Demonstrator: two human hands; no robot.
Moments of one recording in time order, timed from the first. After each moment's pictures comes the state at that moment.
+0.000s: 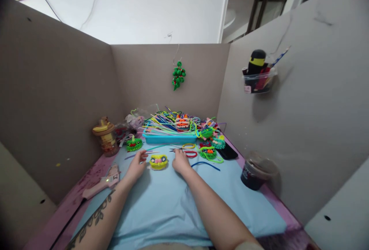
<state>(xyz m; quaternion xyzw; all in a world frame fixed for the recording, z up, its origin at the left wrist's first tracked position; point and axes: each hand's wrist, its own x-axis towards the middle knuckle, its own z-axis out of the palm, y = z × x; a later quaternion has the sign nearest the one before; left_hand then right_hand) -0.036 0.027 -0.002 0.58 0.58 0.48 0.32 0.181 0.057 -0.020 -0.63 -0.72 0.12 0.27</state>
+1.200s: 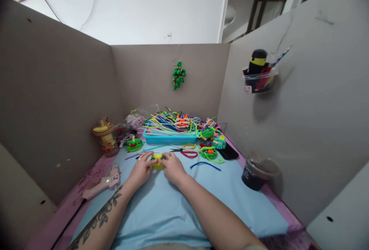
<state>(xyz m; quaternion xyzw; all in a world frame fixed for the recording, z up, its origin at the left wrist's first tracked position) -0.028 0.015 -0.002 0.81 0.49 0.33 0.01 0.153 0.018 -0.003 -0.42 -0.84 0.06 0.33</state>
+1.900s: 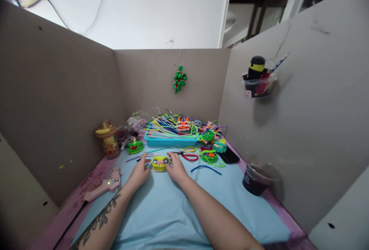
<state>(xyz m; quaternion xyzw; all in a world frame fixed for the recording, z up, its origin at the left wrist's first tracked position) -0.032 0.015 0.000 0.69 0.62 0.32 0.20 0.157 0.041 -0.028 -0.47 -0.73 0.21 0.46</state>
